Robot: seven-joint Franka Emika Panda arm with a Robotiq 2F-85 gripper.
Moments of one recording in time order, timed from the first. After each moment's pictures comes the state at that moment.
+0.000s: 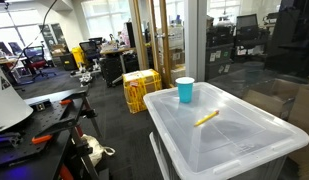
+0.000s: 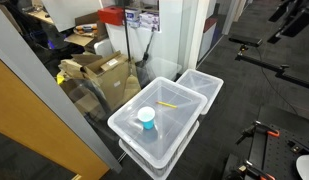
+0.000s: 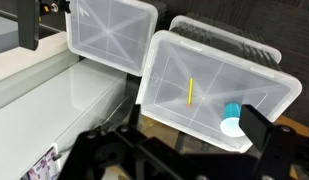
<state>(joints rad) -0.05 -0.93 -0.10 -2.66 -0.33 2.04 -0.28</state>
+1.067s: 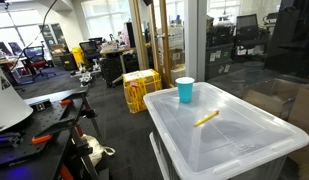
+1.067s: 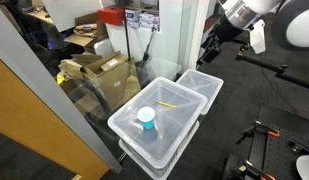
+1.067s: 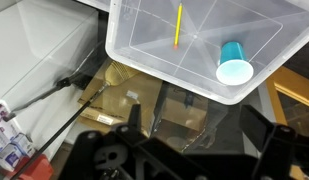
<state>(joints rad) 0.00 -0.36 -0.15 -2.65 -0.21 2.81 -0.29</state>
